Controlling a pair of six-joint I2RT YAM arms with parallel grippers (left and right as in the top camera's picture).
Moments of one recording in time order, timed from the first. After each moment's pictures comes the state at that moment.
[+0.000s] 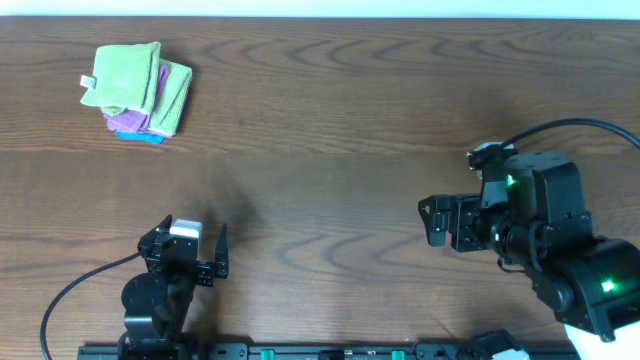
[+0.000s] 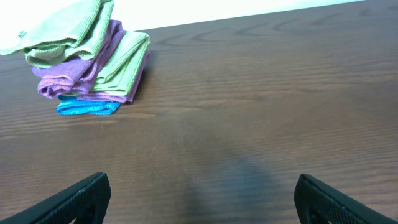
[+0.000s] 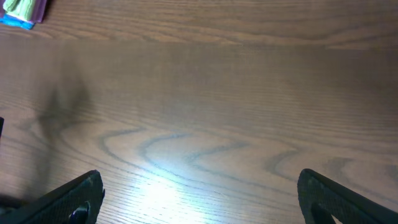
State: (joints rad) left arm -0.02 0.01 0.13 -0.46 0.12 0.11; right arm 0.31 0.97 1.26 -1.22 -0.09 0.28
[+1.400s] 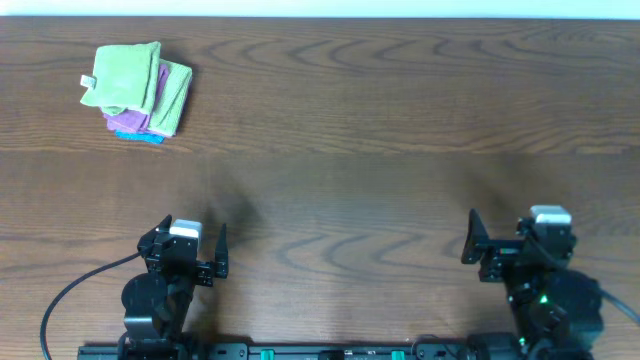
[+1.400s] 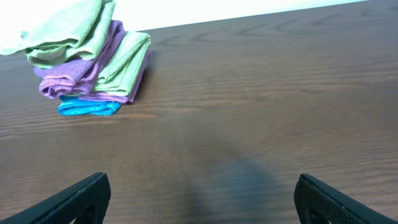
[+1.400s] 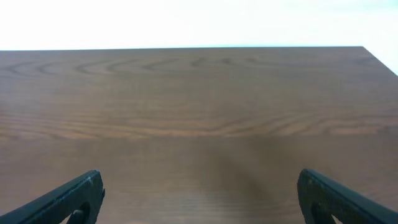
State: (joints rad) left arm -0.02 0.01 0.13 -0.46 0.12 0.11; right arm 0.07 0.24 0.53 -0.65 0.09 0.06
